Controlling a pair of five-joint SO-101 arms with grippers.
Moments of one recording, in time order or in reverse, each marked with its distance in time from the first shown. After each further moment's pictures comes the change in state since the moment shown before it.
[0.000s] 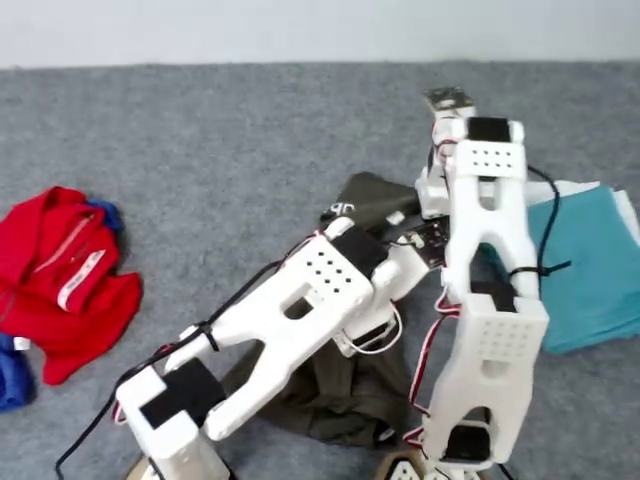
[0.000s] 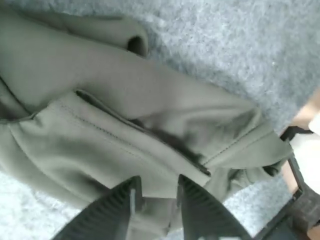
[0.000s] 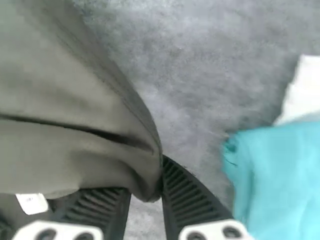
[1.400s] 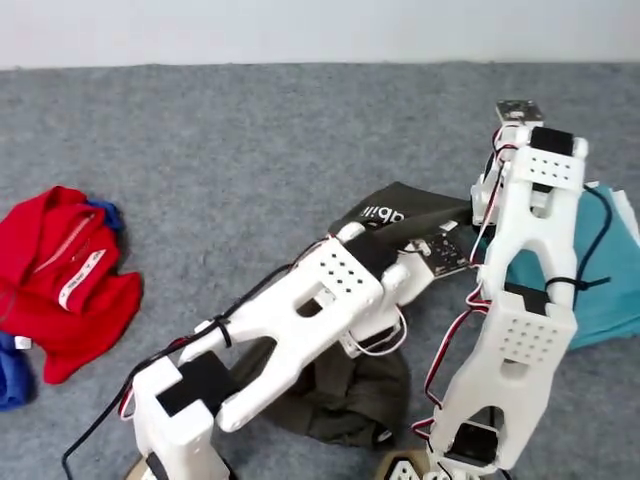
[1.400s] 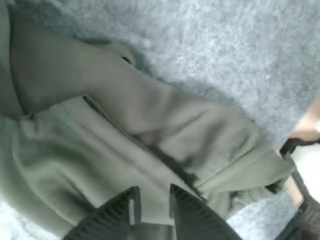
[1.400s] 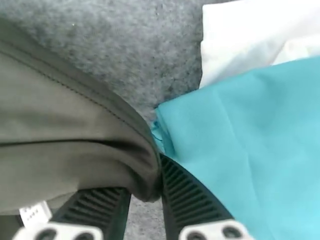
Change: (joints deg) left arm -2.8 7.6 -0.8 -1.8 -2.1; right arm 10.6 0.3 0.1 -0.3 0.4
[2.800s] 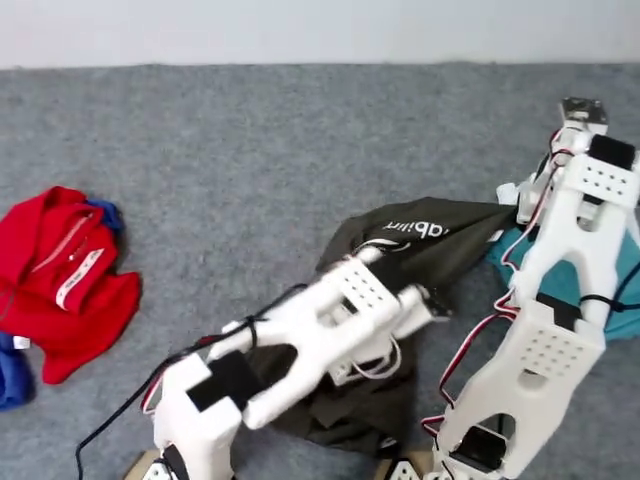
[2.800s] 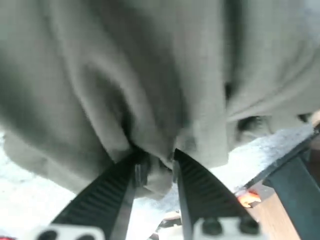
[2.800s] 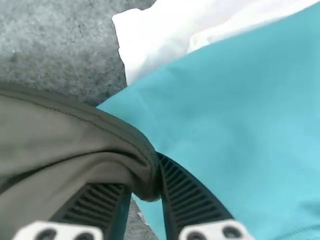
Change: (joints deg) left arm -0.7 -6.9 7.7 3.6 -1.6; right arm 9.1 -0.6 -1.2 -1.6 0.3
